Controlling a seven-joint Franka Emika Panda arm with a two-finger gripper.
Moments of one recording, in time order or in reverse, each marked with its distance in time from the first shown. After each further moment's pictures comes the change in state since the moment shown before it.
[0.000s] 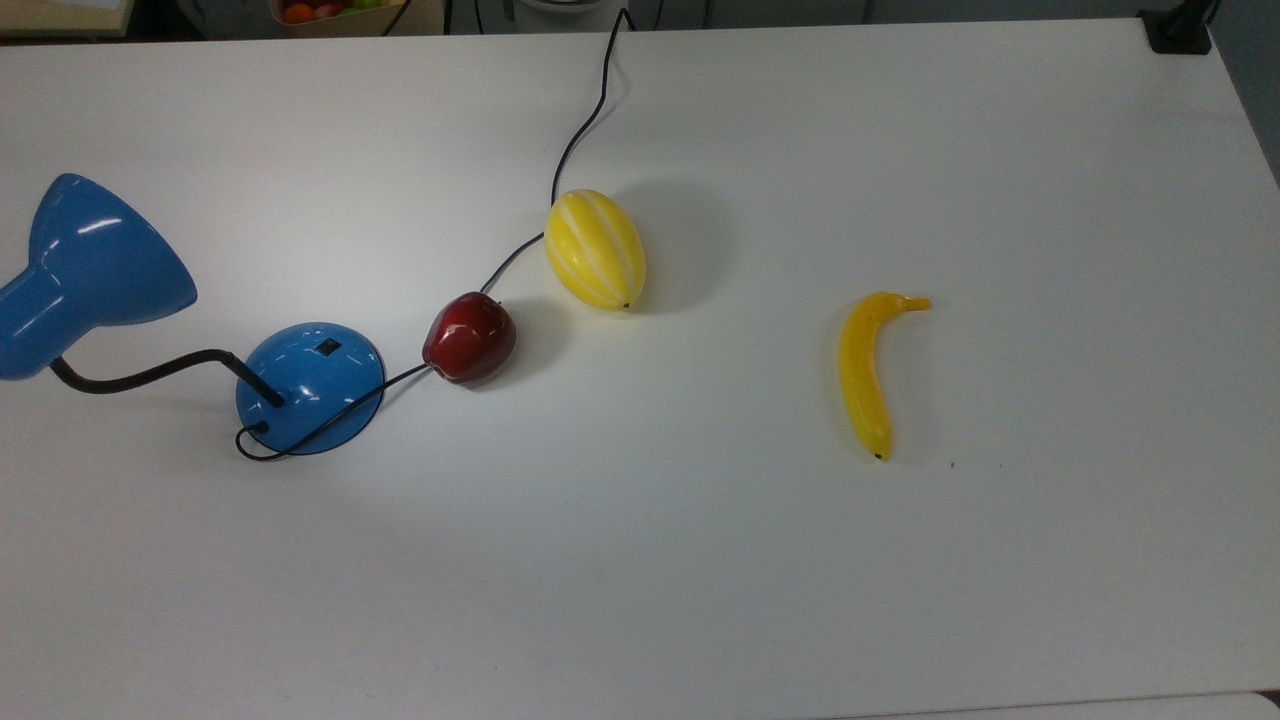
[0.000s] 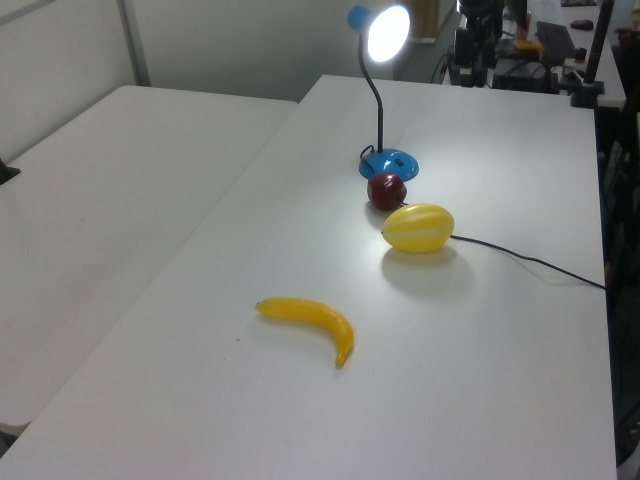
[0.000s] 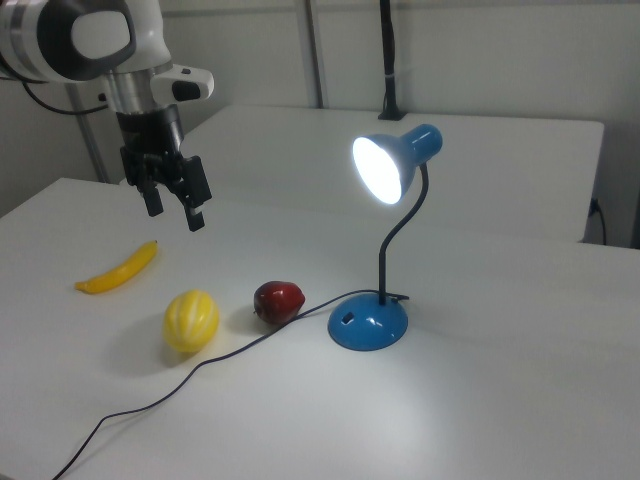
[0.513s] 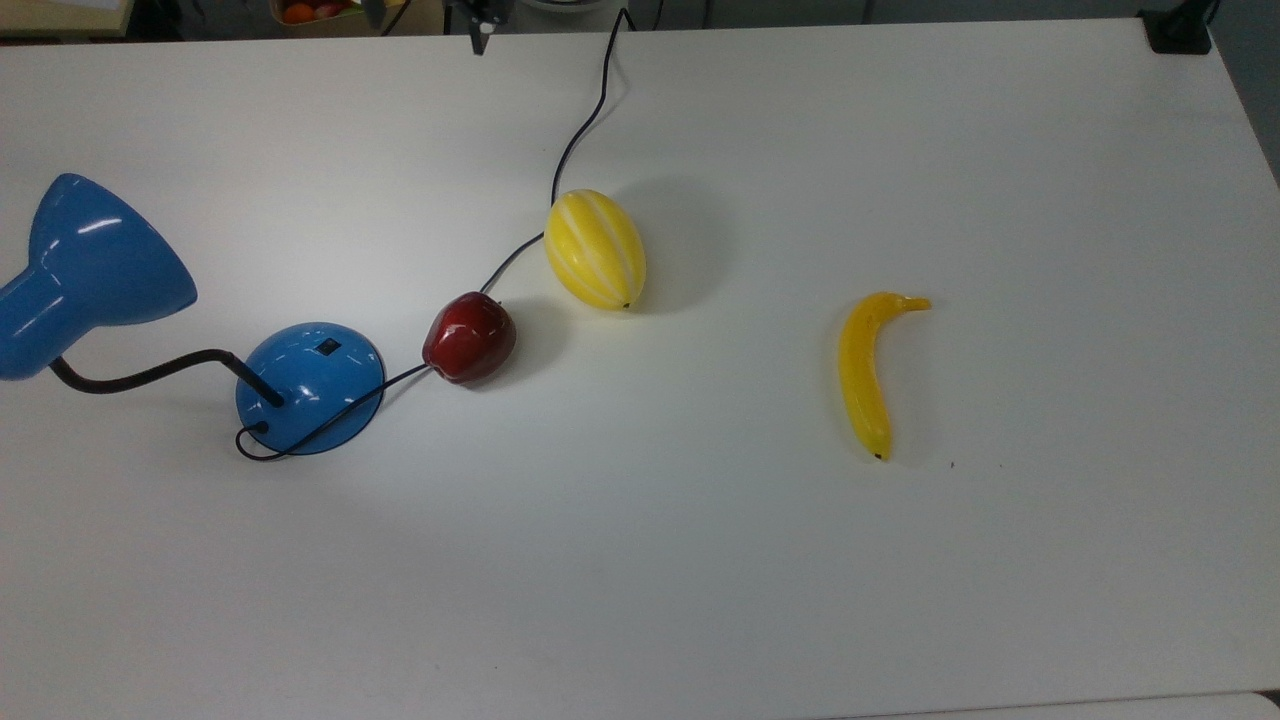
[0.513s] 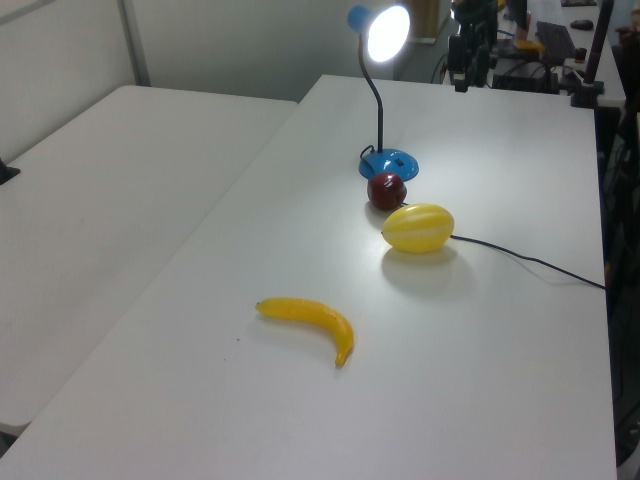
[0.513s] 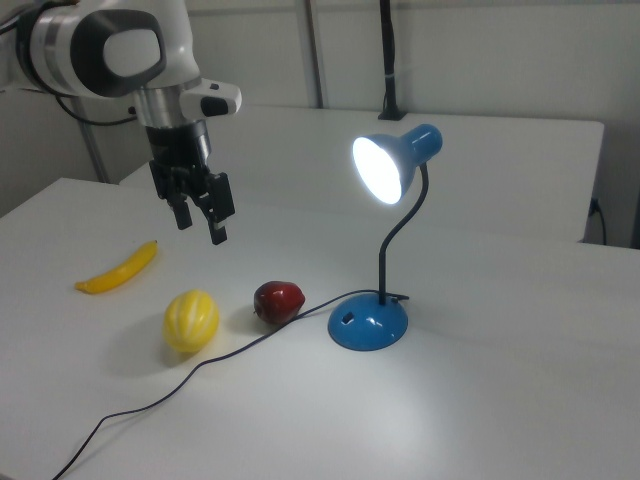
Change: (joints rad) arm -0.031 0.047 -0.012 0.000 0.000 0.048 -0.001
